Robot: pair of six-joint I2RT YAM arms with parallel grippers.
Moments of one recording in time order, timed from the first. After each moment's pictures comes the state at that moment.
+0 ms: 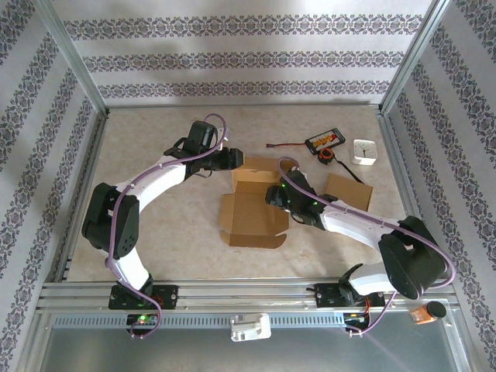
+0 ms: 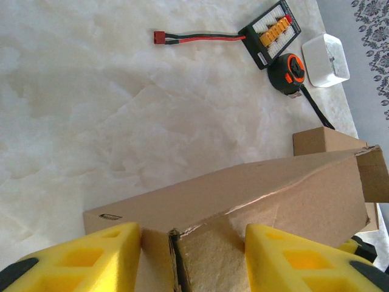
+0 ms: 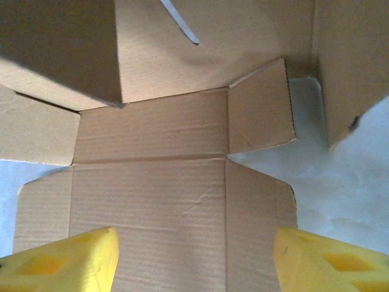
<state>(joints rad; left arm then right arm) -0.41 1.73 1.26 -0.28 0.39 -0.48 0.62 1.39 0.70 -0.16 0.11 0.80</state>
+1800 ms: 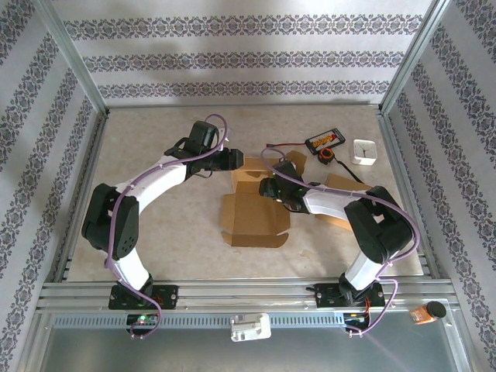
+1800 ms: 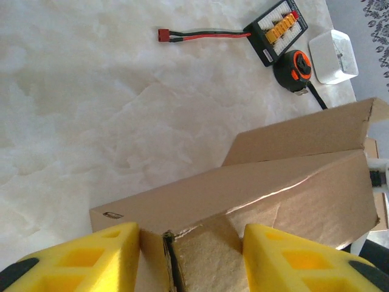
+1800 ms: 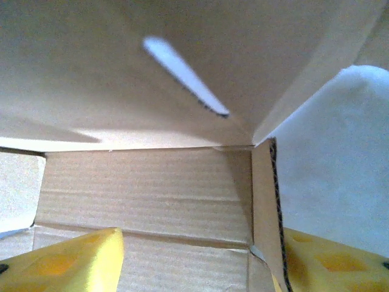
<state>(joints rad) -0.43 1.72 1.27 -0.31 0.36 -0.47 0.57 1.68 0.83 -0.02 0.06 0.69</state>
